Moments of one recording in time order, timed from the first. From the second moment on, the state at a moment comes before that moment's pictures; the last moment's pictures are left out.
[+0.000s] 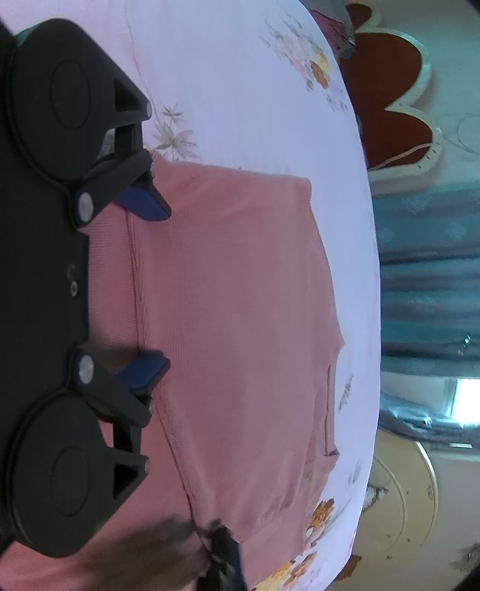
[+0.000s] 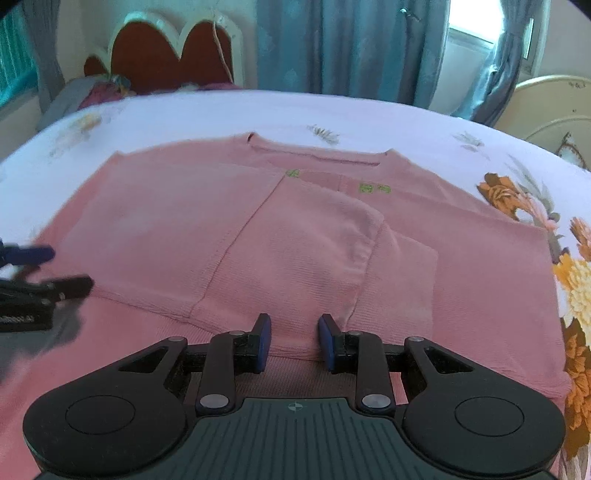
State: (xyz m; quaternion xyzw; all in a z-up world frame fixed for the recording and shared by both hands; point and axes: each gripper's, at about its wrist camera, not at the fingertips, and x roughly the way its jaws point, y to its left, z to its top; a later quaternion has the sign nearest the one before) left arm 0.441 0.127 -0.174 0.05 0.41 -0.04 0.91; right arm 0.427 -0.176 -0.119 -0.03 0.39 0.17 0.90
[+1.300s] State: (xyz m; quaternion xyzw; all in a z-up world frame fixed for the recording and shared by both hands) left arm 0.255 0.178 -0.153 0.00 0.44 0.00 0.90; right arm 0.221 -0.401 -0.121 0.16 0.45 0.13 0.87
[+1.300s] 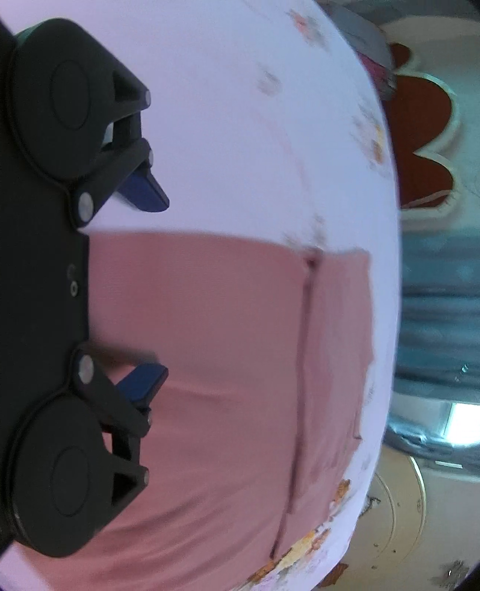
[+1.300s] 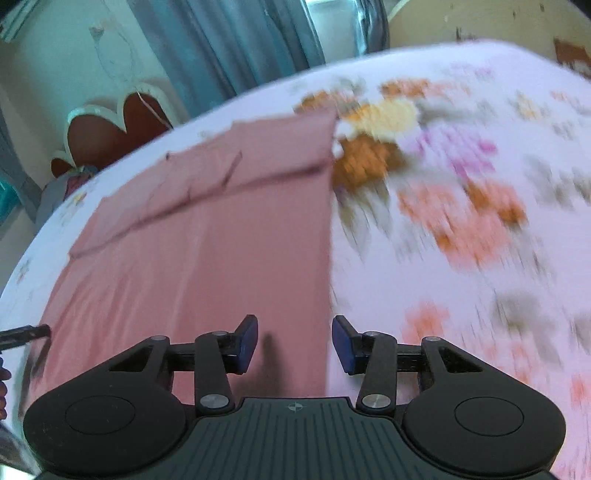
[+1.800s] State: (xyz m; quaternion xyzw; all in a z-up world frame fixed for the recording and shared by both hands) left arm 0.200 0.210 -0.163 -0.17 0.43 -0.08 0.88; right arm 0.169 -0.419 -0.131 0.28 0.46 0.20 0.82
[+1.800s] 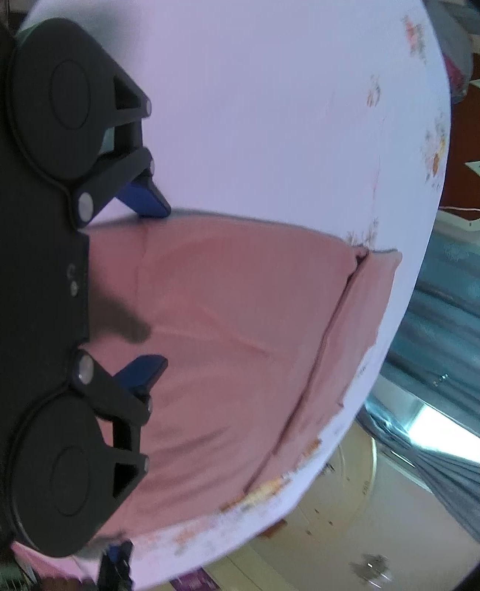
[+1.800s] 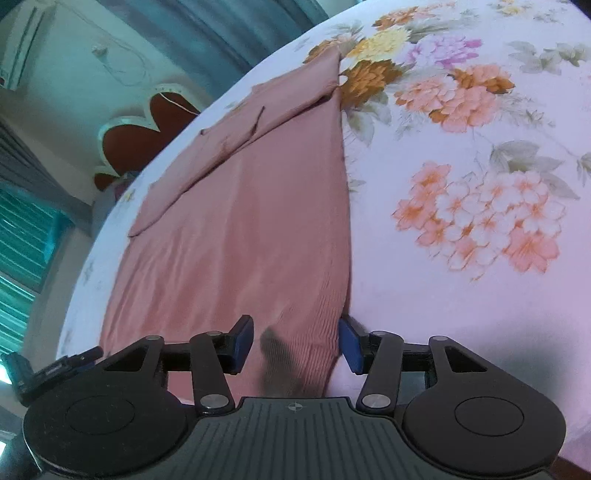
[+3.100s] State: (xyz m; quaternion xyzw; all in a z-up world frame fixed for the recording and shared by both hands) left arm 0.206 0.234 -0.203 -0.32 0.39 -0.08 0.86; right arm 0.164 -0.452 -0.144 0.38 0.40 0.24 0.80
